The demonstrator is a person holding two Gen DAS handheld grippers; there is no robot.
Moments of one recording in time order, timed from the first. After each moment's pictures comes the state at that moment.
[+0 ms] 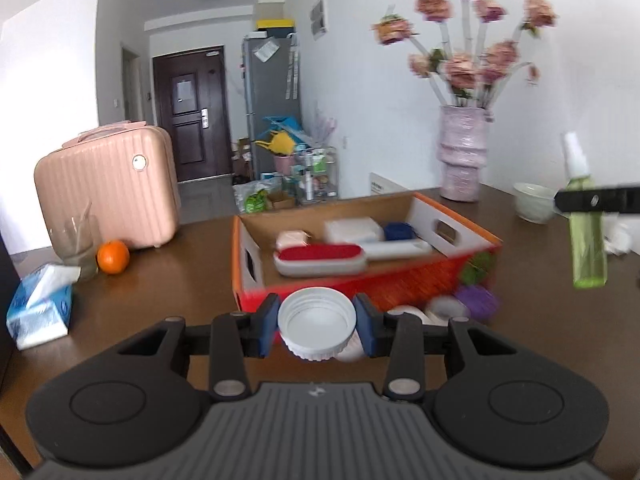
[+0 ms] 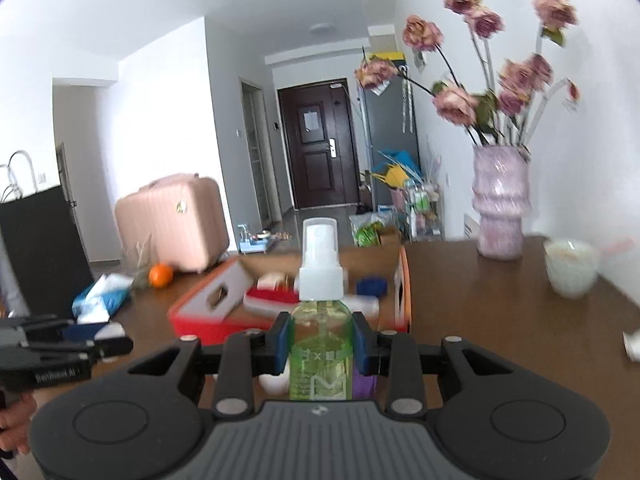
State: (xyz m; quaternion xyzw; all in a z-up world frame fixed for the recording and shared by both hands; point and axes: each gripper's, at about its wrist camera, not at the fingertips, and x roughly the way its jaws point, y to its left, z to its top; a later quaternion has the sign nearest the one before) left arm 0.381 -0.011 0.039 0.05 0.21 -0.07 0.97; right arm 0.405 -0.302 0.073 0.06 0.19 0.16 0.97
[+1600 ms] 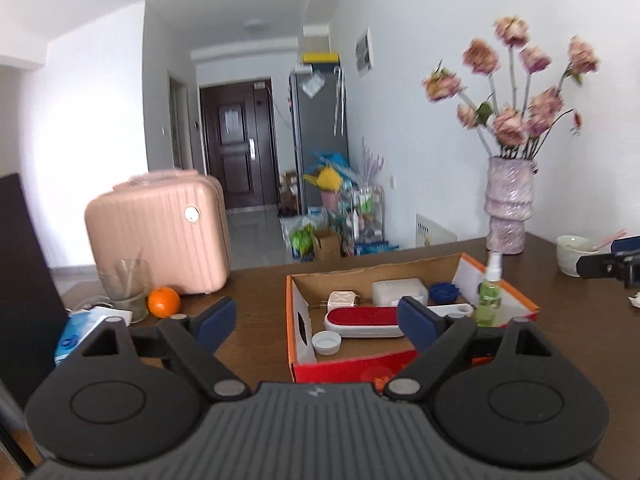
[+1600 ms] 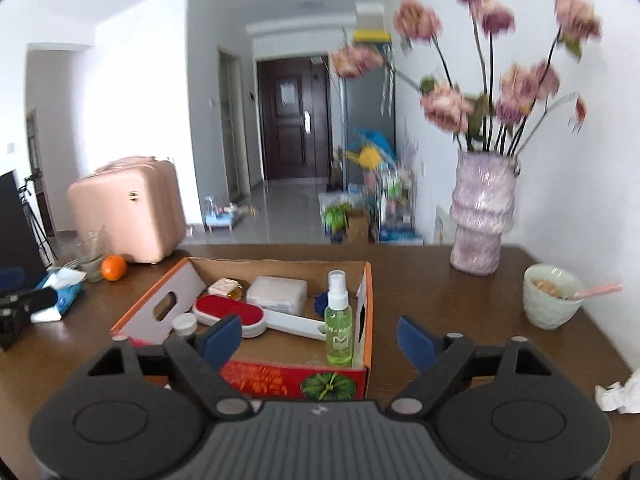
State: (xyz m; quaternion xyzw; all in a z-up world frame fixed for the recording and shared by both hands) left arm 0.352 -0.011 0.090 0.05 0.14 0.00 0.99; right arm 0.409 -0.298 0.088 -0.01 0.20 0.11 0.97
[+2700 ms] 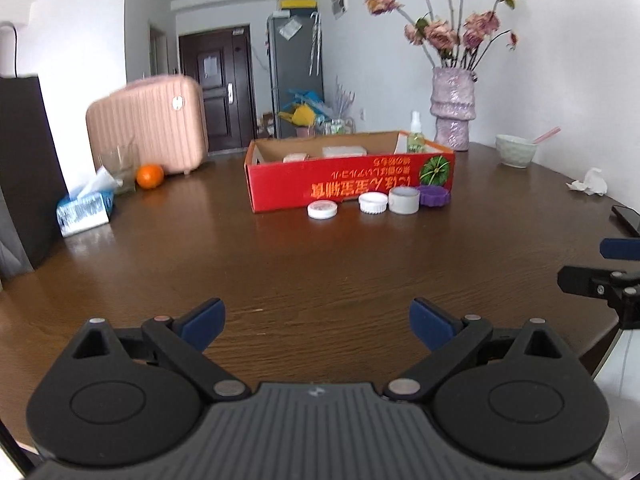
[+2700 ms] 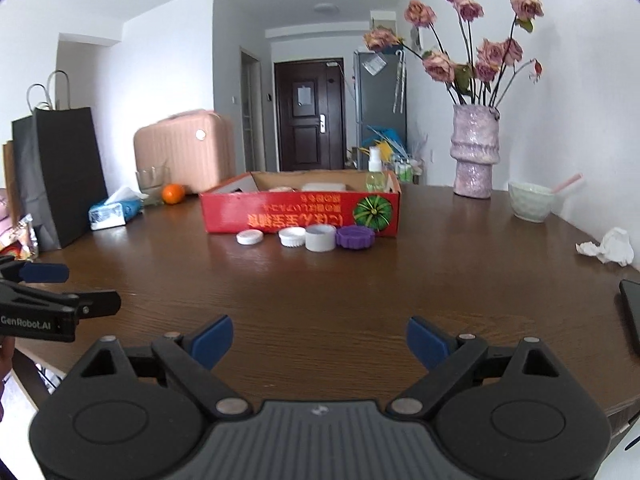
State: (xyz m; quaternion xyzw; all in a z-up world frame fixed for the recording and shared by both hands) left arm 0.207 -0.032 -0.026 0.04 0.24 -0.03 0.97; right arm 0.205 -0.287 -0.028 0.01 0.22 0.13 0.97
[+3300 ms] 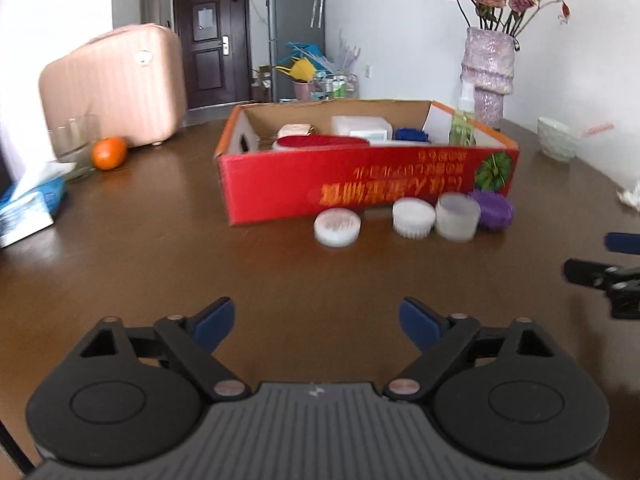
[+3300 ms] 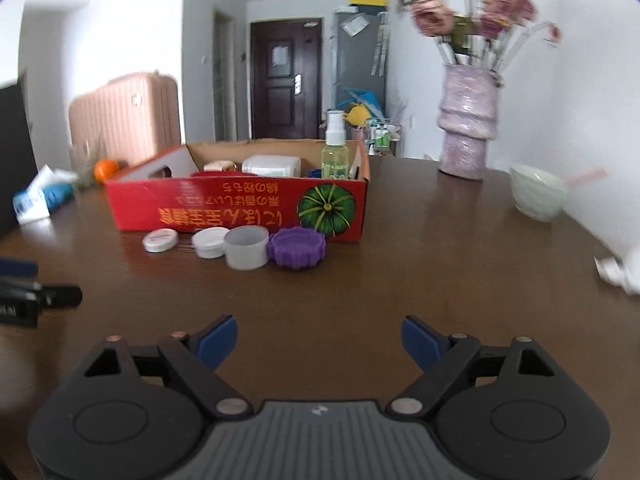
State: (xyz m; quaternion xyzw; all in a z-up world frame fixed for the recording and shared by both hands) left arm 0.379 -0.029 -0.034 0.02 0.32 -0.05 0.95; right arm 0.382 -0.290 -0.038 -0.04 0.29 0.10 0.95
